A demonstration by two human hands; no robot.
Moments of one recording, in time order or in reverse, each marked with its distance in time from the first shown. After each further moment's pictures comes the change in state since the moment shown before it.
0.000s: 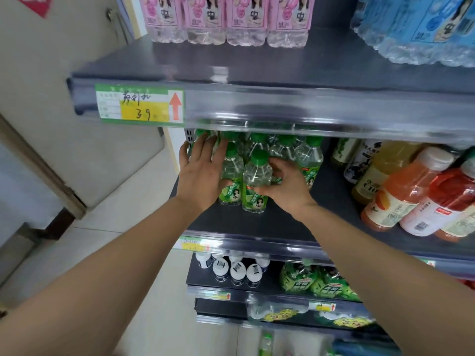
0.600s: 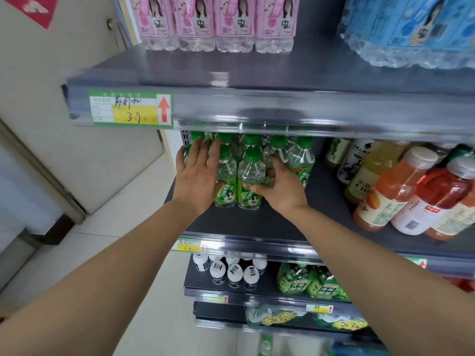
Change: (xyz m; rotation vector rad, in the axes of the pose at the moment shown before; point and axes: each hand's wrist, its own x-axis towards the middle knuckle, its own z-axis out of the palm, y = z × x) left_hand -0.006 0.008 -0.005 0.055 -0.094 -0.032; right_hand 0.000 0.003 -0.003 -0.265 0.014 -0.024
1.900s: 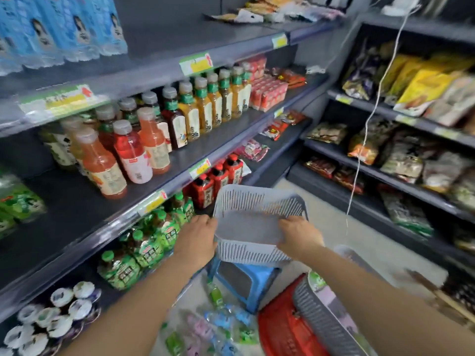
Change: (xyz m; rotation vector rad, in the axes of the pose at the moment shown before) left_hand -0.171 0.388 -0.096 -0.352 -0.423 0.962; right_hand -0.456 0.192 -0.225 -0.542 -0.017 0.933
